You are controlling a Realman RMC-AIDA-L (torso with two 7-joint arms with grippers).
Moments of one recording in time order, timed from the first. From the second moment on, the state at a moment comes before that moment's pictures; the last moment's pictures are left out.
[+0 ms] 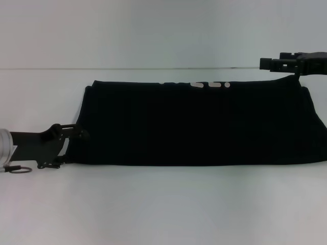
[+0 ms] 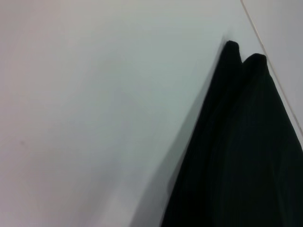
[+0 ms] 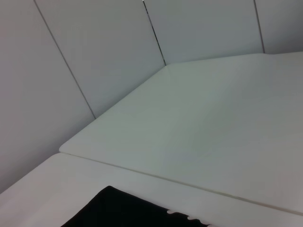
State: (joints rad) left arm -0.68 -2.01 0.33 0.57 2.56 1.26 -2.78; right arm 0.76 1.97 -0.45 -0.70 -2.21 -1.35 1.85
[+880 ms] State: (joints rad) left arm -0.68 -2.01 0.34 0.56 2.57 1.23 -2.68; right arm 0.77 1.97 -0.45 -0.70 -2.21 -1.34 1.85
